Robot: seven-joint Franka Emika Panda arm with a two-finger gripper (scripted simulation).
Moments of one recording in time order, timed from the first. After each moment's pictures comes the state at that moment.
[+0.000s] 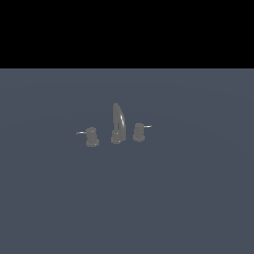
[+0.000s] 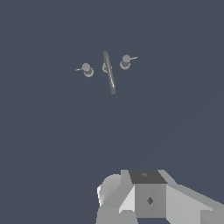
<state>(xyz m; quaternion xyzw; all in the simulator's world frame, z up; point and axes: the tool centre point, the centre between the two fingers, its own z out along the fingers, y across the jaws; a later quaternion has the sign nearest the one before) -0.251 -0.004 0.510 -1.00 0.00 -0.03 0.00</state>
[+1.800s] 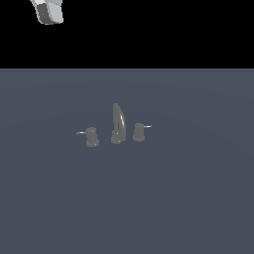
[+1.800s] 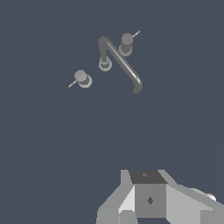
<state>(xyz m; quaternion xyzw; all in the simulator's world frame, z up) -0.181 0.104 0.358 -0.97 0.23 -0.02 0.00</state>
